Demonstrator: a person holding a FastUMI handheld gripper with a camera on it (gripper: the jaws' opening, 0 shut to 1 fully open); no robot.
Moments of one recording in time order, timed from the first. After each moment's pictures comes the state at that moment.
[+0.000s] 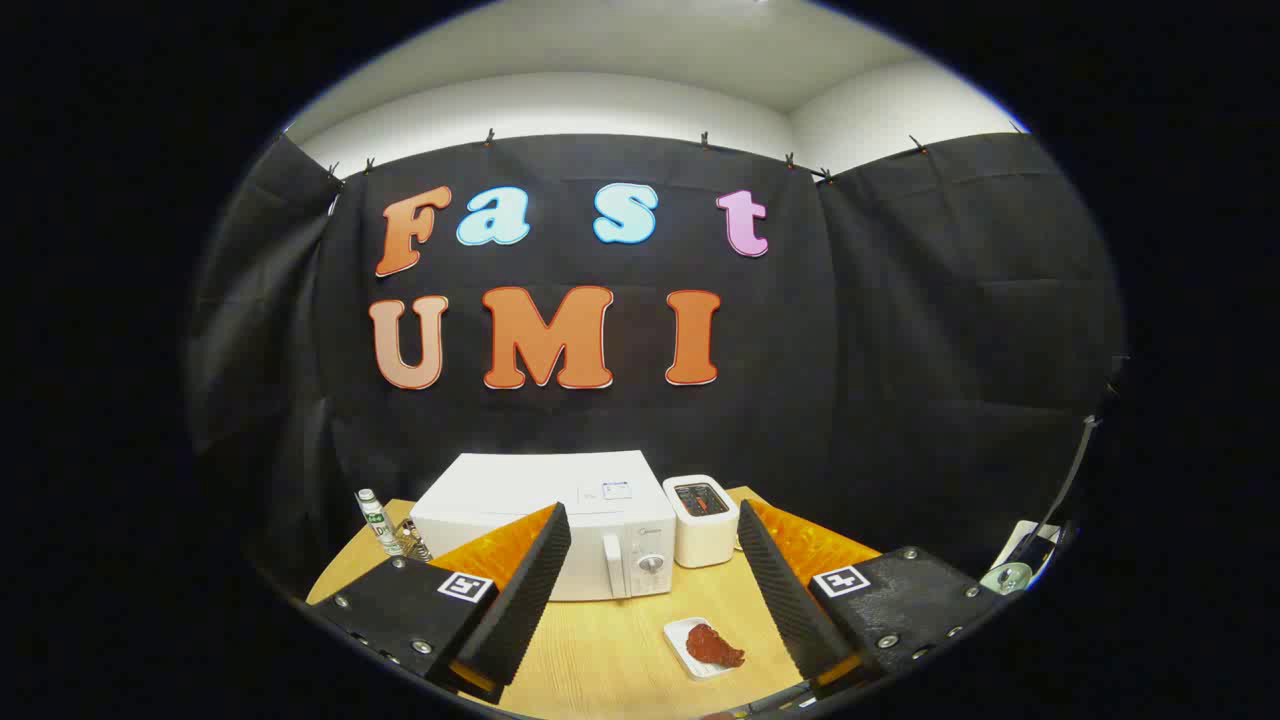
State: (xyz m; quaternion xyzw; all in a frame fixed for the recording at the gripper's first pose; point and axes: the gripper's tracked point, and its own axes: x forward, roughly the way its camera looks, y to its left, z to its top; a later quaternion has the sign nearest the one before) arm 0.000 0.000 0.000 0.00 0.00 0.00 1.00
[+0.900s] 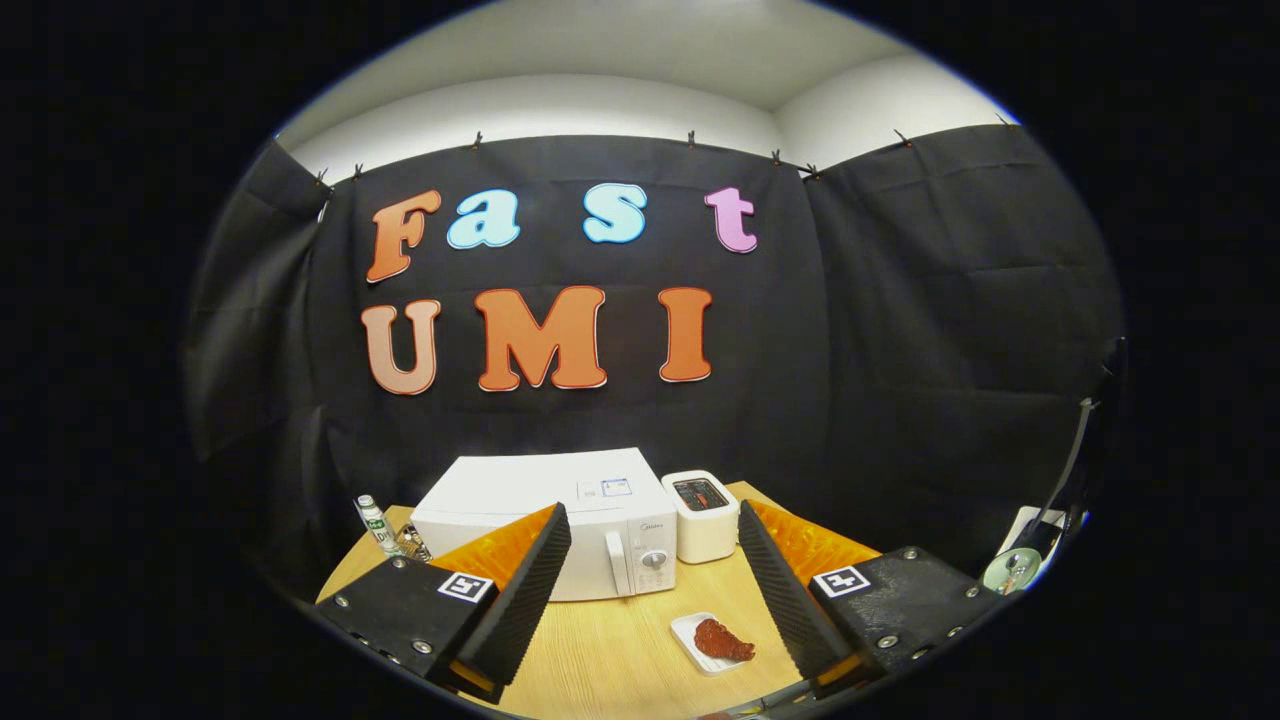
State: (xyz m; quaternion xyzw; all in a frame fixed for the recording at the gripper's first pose) arm -0.005 -0.013 -0.007 0.03 0.00 -0.02 1.00
